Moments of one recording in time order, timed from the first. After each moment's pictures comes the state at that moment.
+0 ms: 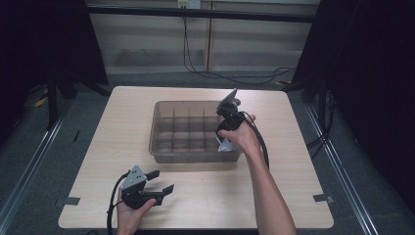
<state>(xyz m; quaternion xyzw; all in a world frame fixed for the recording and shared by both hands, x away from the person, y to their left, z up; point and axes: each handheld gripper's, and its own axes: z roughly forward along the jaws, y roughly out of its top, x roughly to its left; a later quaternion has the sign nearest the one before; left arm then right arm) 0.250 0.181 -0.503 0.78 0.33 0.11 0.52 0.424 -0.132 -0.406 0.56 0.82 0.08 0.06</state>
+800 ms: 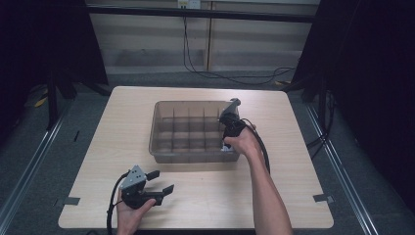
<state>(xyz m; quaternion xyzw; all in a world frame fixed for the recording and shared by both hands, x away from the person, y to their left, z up) 0.250 0.182 -0.503 0.78 0.33 0.11 0.53 0.430 -0.141 -0.445 0.57 0.82 0.03 -0.01</state>
